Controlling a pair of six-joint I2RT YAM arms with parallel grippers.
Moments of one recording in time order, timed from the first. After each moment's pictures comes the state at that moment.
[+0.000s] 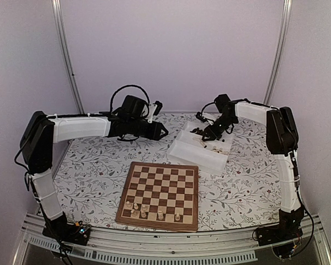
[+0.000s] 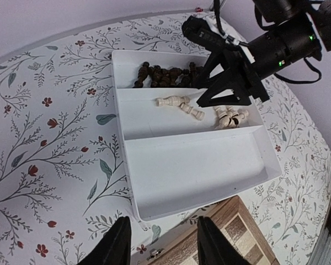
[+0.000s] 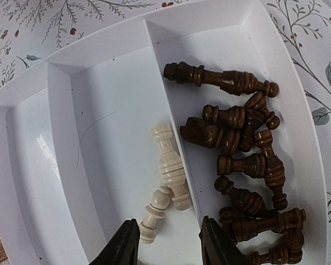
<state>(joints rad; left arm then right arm) -0.67 1.88 1.38 -0.13 0.20 -0.25 0.36 2.34 1.94 -0.76 -0.36 -0.44</state>
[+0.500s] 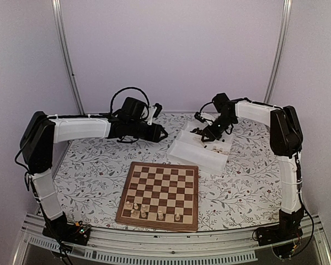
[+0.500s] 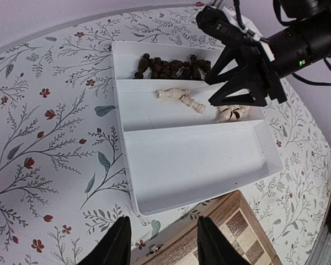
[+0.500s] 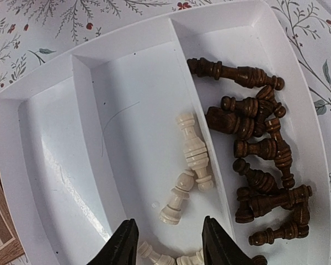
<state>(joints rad) -0.67 1.88 1.36 -0.12 0.21 -0.25 0.40 2.24 1.85 -0.75 -0.29 -0.40</state>
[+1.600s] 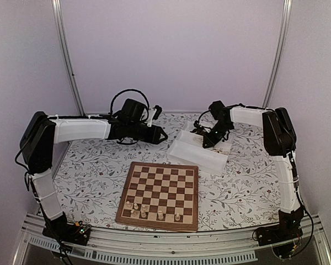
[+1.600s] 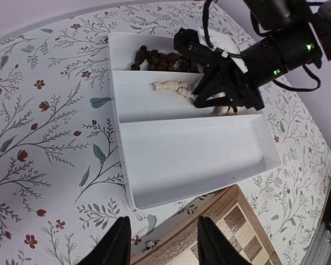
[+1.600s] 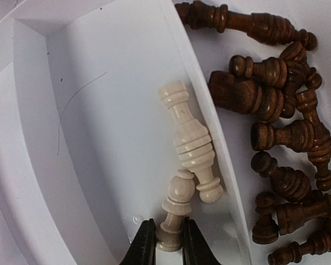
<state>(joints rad) -0.67 1.87 1.34 -0.12 0.23 -0.27 0.41 2.34 1.86 -0.76 -0.23 -0.38</state>
